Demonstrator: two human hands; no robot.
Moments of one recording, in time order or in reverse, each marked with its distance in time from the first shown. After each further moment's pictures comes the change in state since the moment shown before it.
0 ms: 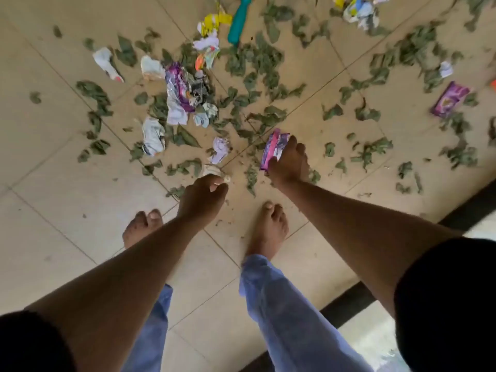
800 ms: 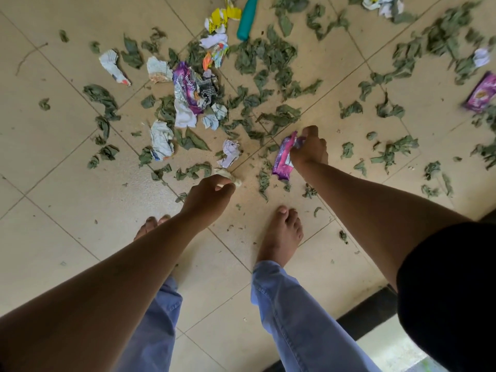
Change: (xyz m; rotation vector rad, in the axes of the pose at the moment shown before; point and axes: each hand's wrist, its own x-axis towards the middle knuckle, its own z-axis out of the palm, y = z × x) left_hand 0.015 0.001 -0.020 -0.093 -0.158 -0.054; right_hand 0.067 0.015 0.016 0.108 0.007 0.116
